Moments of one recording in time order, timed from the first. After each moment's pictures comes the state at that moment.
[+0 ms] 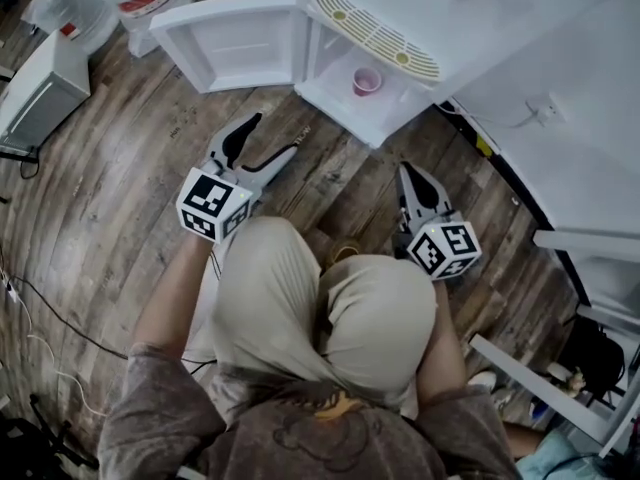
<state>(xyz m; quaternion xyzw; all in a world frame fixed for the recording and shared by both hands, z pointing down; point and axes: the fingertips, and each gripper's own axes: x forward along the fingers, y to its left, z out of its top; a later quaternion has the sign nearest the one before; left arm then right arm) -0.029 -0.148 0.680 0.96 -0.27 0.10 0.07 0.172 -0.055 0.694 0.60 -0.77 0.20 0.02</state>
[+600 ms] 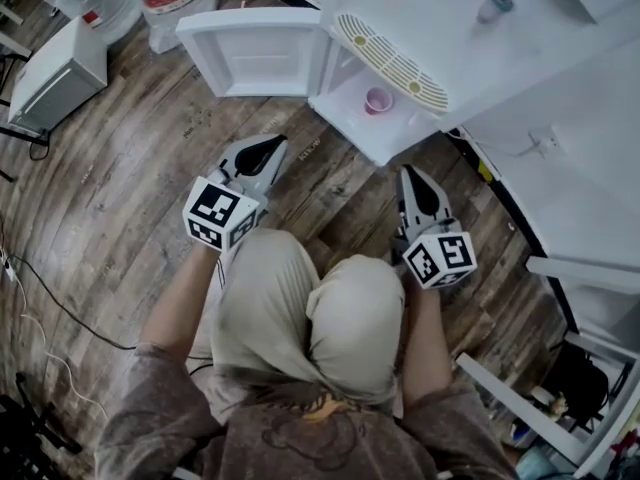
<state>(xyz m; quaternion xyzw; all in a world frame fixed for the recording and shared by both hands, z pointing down) -0.042 -0.150 0.649 0.95 -0.30 0.09 0.08 0.155 -0.083 0.649 0.58 -0.80 0.13 0.02</state>
